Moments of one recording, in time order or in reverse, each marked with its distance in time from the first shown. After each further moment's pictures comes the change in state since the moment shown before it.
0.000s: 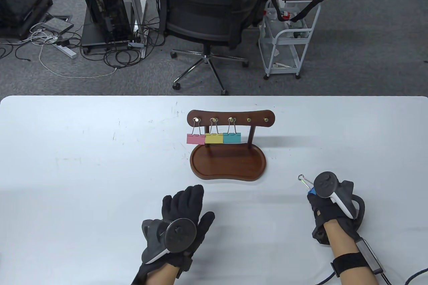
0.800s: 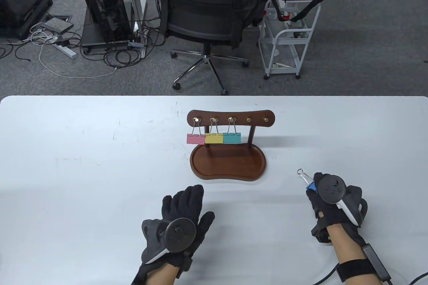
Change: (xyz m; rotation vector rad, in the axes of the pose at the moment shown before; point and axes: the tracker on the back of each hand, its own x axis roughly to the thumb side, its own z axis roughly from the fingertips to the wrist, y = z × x) left_hand 0.000 0.000 0.000 -0.002 0.004 0.005; right_hand 0.001 -0.021 0.020 -0.165 -0.120 -0.125
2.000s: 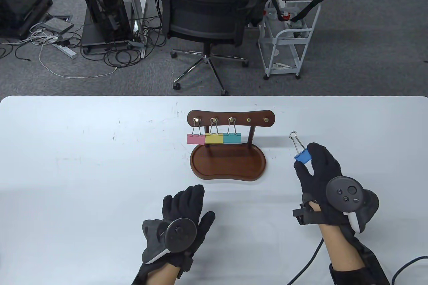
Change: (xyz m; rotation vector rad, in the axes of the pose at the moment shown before) left_hand 0.001 -0.001 -0.001 -0.003 -0.002 0.003; right_hand 0.082 -0.097 0.037 -0.400 -0.193 -0.380
